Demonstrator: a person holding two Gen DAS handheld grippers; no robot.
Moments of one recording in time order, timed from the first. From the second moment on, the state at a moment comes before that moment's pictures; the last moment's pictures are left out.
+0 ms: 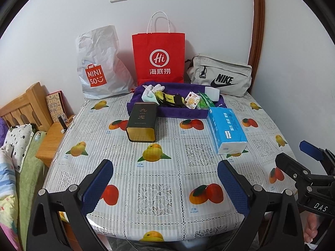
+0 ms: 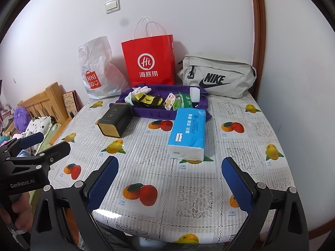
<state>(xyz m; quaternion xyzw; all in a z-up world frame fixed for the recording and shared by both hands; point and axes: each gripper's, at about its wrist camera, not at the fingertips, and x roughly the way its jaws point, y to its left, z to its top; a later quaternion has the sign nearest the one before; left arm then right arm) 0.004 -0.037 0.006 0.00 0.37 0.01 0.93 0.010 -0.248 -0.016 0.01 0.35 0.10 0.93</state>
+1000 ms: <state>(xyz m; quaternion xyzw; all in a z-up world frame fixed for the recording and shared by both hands) 0.004 -0.036 0.006 0.00 0.37 0.01 0.93 0.010 -0.247 -0.015 0.01 0.35 0.11 0.93</state>
